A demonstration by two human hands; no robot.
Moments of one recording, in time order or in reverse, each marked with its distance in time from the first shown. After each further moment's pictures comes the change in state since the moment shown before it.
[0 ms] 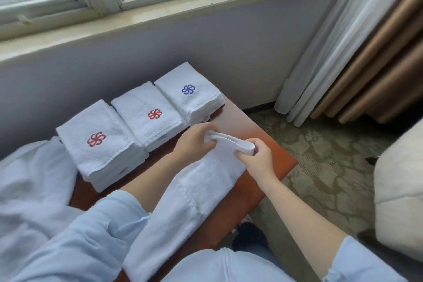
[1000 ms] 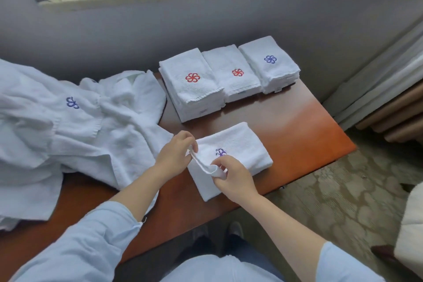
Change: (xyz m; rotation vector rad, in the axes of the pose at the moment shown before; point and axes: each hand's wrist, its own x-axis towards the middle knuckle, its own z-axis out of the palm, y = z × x) left_hand -0.295 -0.143 -0.072 0.136 0.112 -0.239; right_hand -0.226 0.022 0.174 -0.629 -0.571 -0.395
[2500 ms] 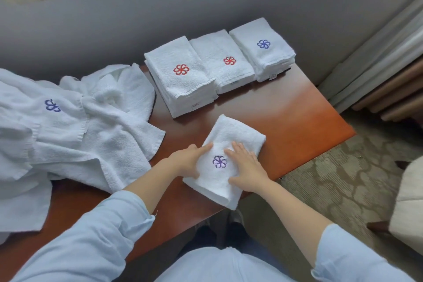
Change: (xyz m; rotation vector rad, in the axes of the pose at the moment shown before) left_hand 0.028 0.017 0.034 0.209 -0.708 -0.106; right_hand 0.015 0.055 -0.025 -0.279 -0.370 0.184
